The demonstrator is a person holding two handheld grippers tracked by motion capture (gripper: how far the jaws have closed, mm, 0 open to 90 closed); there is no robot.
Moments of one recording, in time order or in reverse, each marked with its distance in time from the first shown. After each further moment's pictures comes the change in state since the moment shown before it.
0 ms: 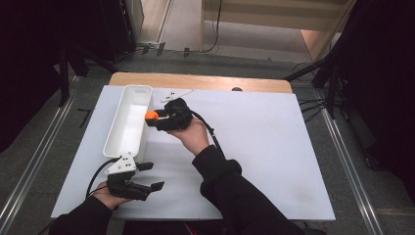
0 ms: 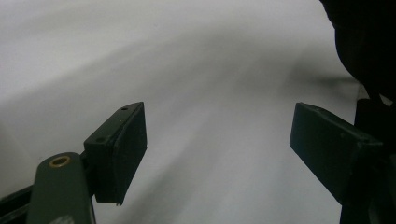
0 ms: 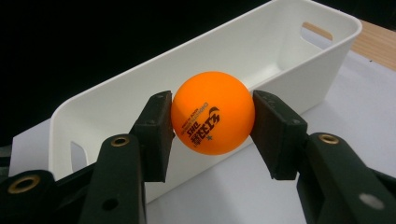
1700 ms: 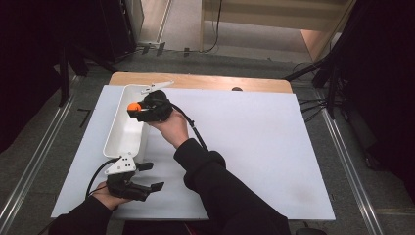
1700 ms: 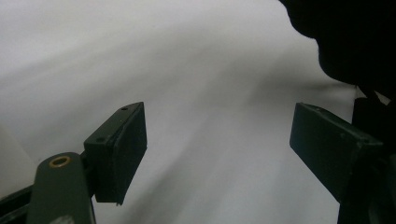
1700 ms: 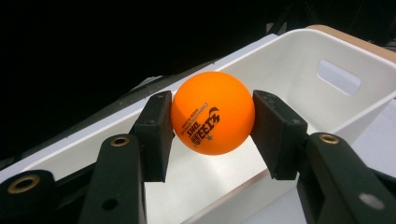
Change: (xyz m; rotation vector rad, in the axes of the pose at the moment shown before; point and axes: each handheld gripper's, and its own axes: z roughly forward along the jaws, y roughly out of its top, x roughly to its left) left arm 0.000 0.000 0.000 -0.009 -0.007 0.005; right arm 0.003 0.030 0.054 -0.030 -0.014 0.000
